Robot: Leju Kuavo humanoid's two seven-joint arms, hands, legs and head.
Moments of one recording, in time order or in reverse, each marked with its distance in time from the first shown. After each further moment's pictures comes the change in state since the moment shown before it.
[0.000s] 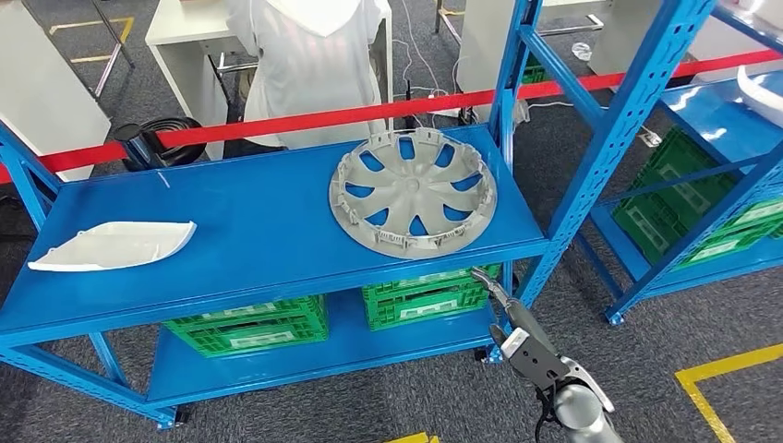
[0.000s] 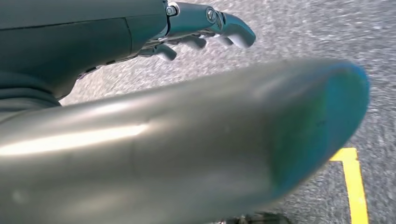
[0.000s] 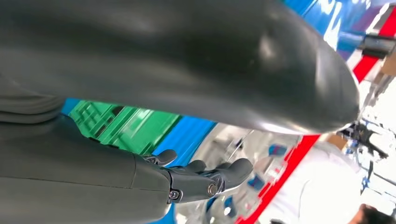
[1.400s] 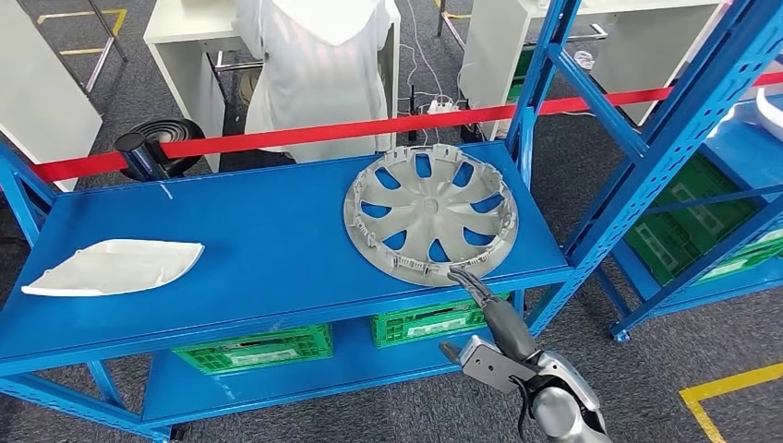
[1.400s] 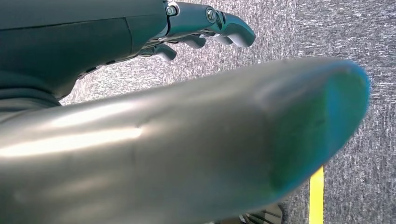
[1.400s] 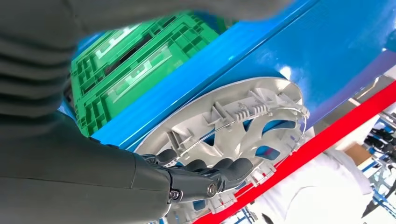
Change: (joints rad) left arm -0.006 -0.043 0.054 0.001 0.063 -0.016 -0.046; right arm 0.008 0.004 0.087 -0.092 0.236 -0.122 0.121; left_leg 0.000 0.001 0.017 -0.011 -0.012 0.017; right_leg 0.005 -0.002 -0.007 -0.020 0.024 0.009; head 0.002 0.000
